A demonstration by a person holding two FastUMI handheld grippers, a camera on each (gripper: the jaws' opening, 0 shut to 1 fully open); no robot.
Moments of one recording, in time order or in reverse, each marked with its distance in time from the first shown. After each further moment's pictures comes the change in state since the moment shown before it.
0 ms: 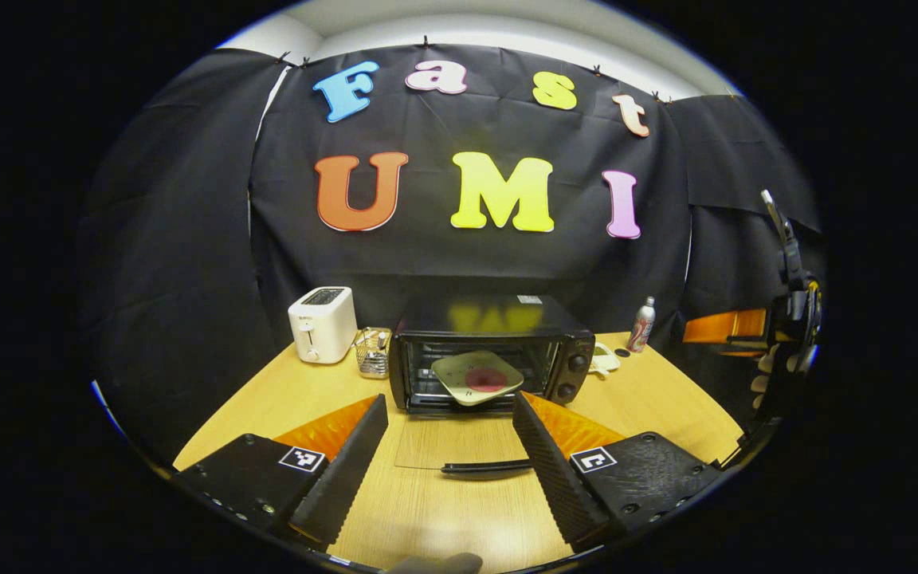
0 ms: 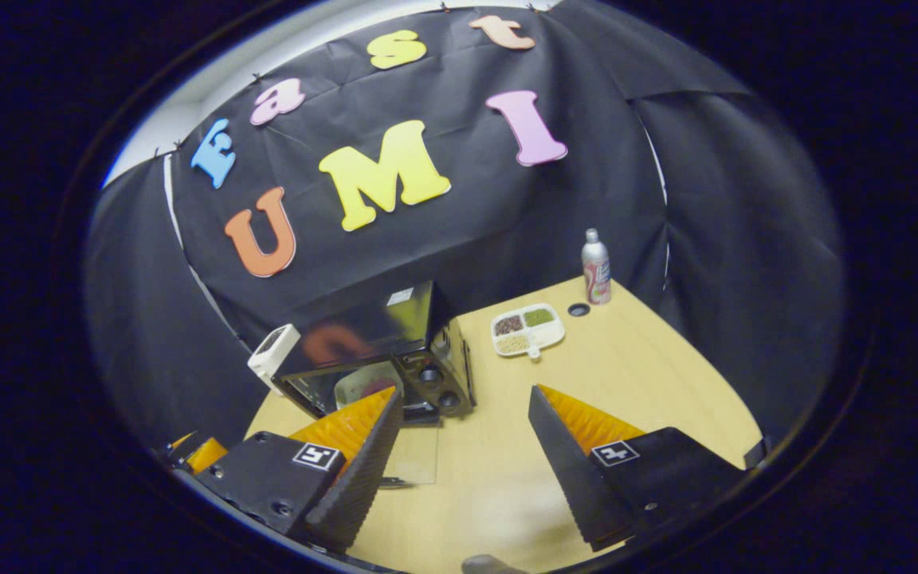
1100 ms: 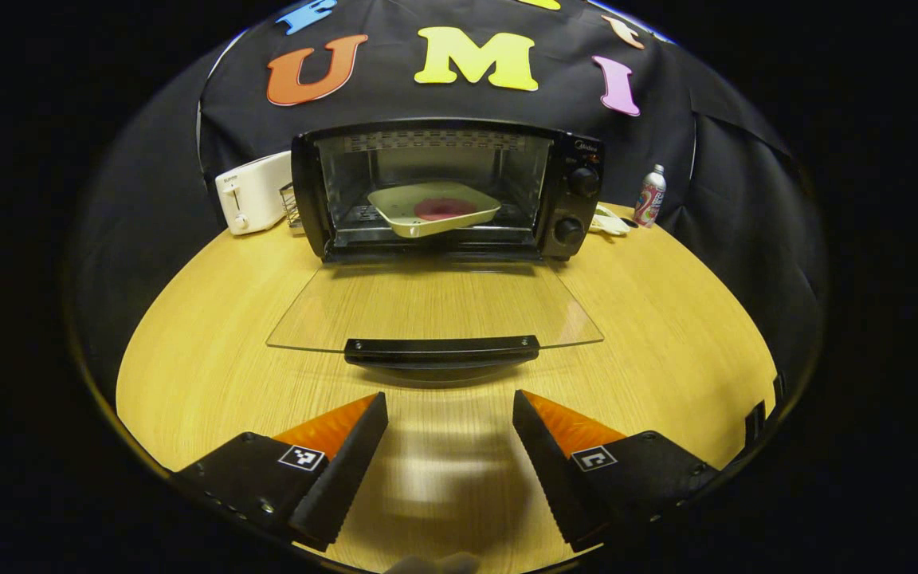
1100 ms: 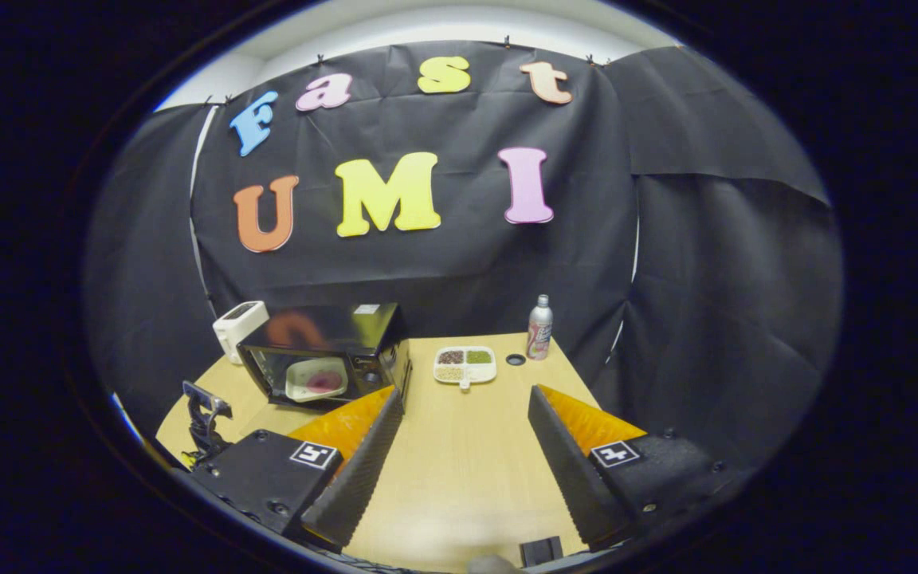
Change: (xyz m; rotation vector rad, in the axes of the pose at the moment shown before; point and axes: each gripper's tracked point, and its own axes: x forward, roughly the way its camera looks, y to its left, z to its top) left arm 0.079 -0.053 -0.201 0.016 0.424 -0.040; right arm -0.076 -0.052 0.028 -0.196 -0.077 -0.121
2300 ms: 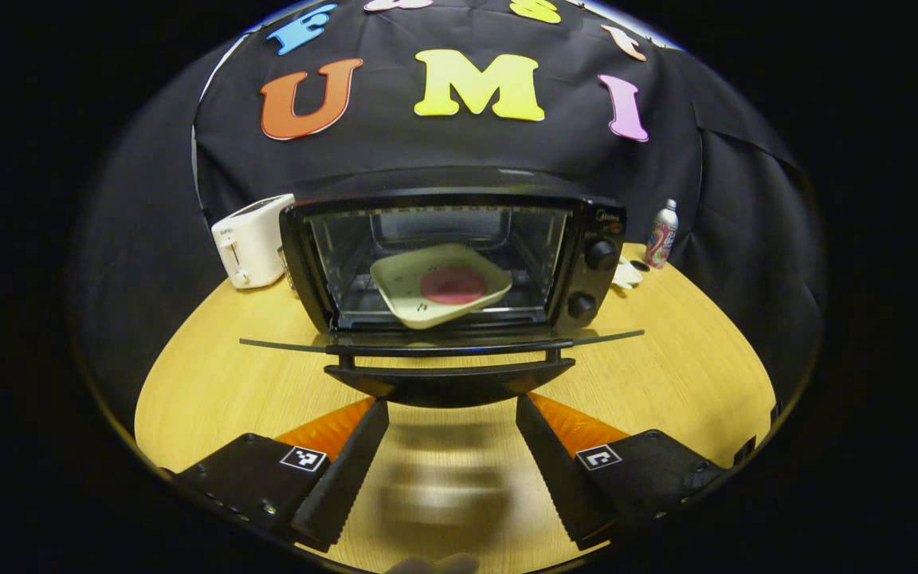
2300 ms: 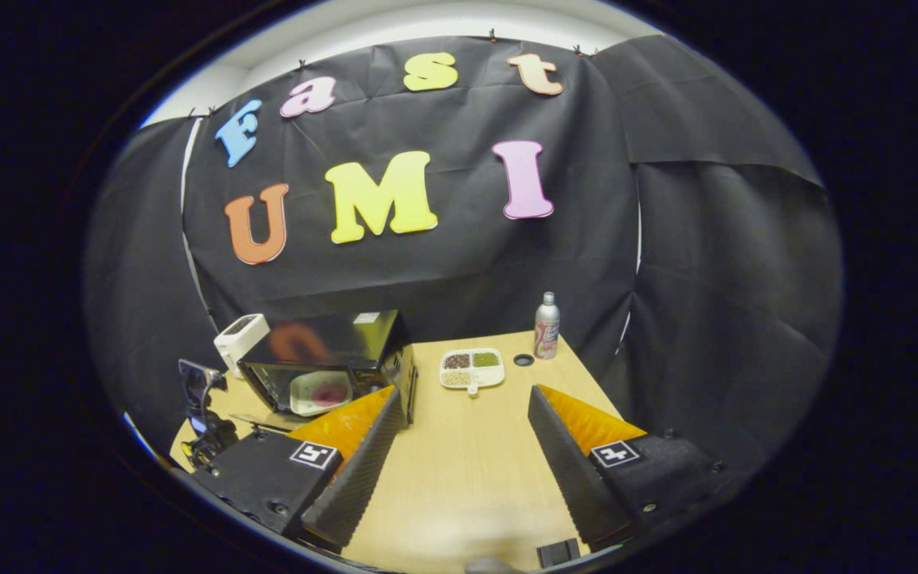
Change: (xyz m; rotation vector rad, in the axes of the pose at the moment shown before) left arm 0.007 0.005 0.101 0.016 -0.143 0.028; right arm 0.028 0.011 0.014 0.069 0.005 0.024
